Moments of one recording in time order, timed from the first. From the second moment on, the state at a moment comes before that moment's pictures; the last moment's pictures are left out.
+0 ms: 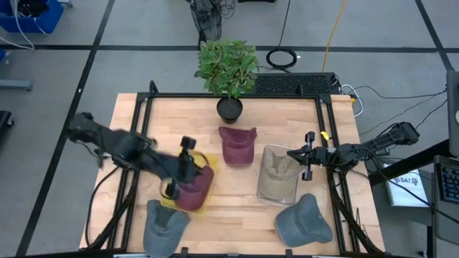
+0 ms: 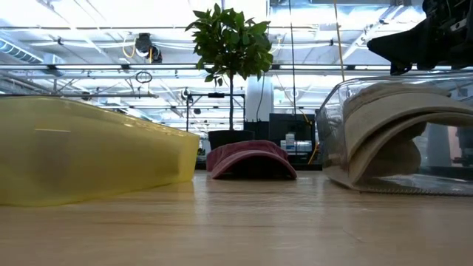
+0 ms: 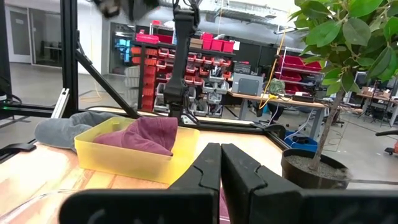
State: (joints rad) left arm -0.44 1.42 1.62 -0.99 -0.33 0.17; right arm 0.36 0.33 0.02 0.45 0.47 -0.17
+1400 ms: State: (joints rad) left arm 0.10 1.91 1.40 -0.34 -0.04 0.07; right arm 0.36 0.33 0.02 0.46 0.47 -0.25
